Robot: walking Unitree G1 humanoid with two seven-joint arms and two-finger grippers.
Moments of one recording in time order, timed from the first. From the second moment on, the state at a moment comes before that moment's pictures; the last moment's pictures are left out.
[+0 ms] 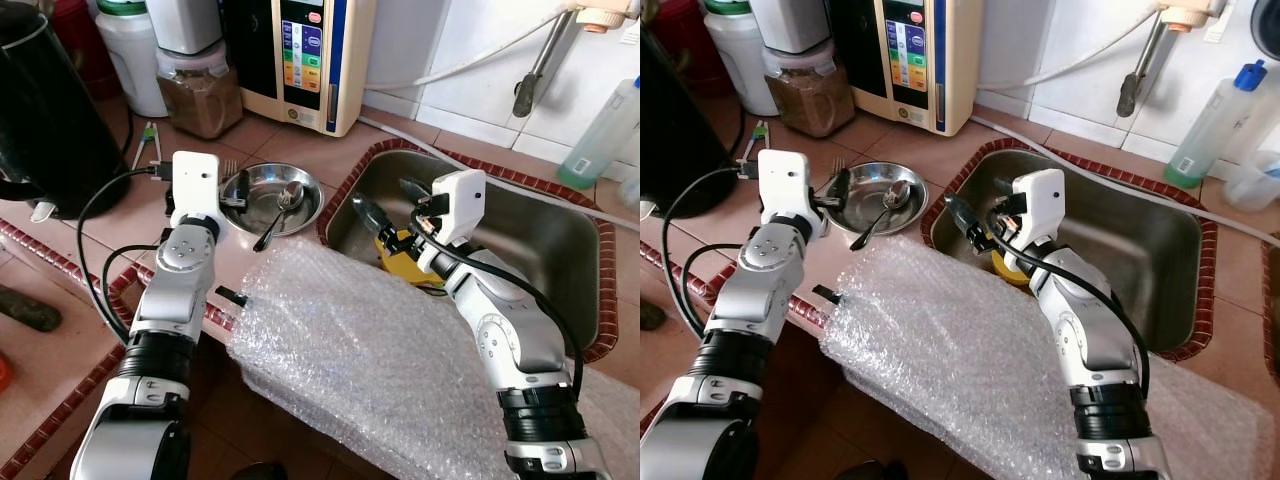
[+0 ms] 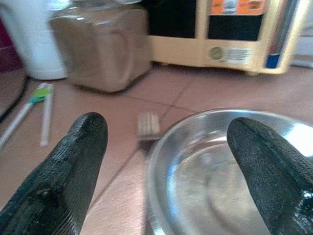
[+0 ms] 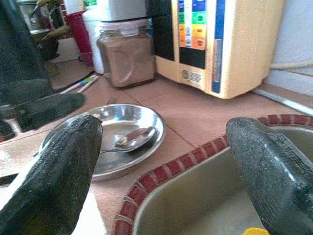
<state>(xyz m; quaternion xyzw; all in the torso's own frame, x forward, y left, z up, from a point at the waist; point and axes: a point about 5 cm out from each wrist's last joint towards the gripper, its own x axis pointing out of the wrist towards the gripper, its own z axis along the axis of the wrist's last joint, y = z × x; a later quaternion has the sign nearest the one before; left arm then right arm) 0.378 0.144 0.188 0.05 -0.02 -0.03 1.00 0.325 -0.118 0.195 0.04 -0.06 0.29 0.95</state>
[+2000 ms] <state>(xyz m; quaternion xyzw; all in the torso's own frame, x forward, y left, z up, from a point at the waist) 0.389 0.122 0.176 -0.02 0.10 -0.07 0.99 0.310 -0.108 0.201 -0.01 -0.02 0.38 0.92</state>
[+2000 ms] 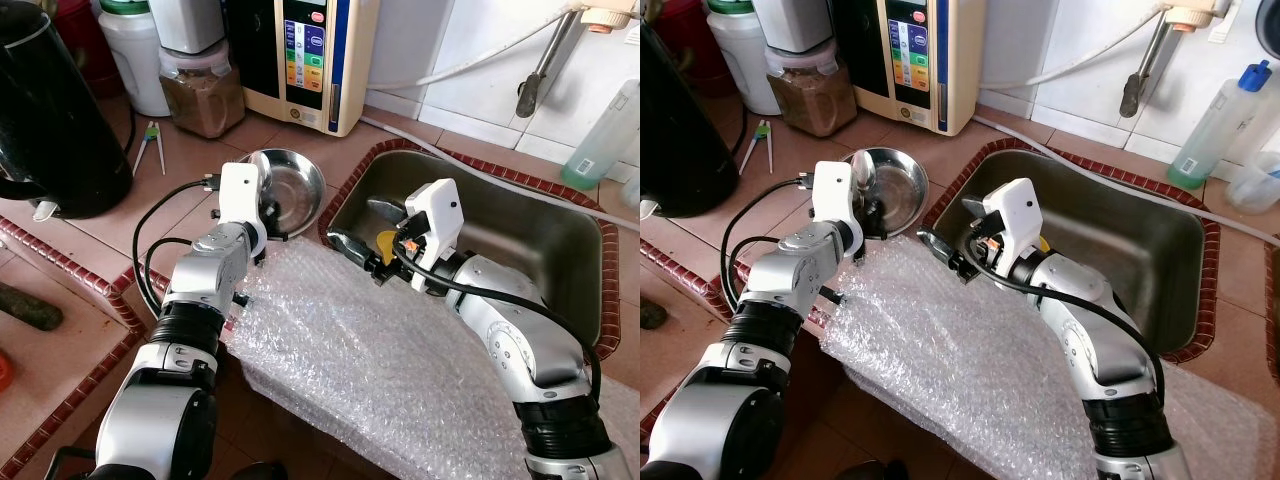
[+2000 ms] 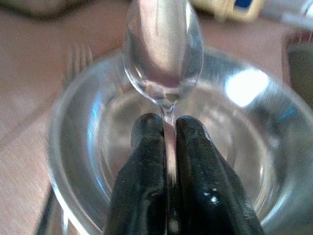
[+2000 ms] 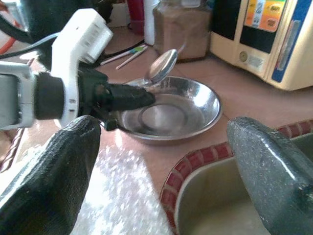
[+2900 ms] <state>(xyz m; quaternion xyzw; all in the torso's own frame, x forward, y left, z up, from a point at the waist) 0.346 0.038 0.208 -0.04 -0.08 -0.35 0.93 0.343 -0.128 0.241 0.20 -0.11 0.24 0.94</state>
